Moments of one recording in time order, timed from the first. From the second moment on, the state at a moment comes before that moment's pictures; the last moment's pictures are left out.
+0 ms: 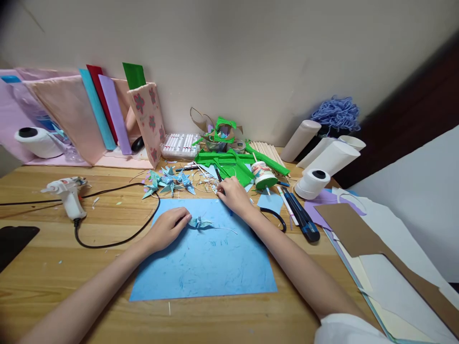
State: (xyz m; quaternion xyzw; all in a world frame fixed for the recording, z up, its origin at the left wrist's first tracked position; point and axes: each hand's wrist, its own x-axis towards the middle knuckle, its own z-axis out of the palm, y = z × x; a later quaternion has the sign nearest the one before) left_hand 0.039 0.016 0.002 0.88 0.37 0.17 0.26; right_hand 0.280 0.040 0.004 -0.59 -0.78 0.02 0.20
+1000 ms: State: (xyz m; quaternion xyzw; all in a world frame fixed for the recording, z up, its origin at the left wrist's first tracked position) left_hand 0.040 0.016 0.003 0.88 0.38 0.16 0.25; right_hand 0.270 0.050 0.023 -0.57 -0.82 -0.07 0.01
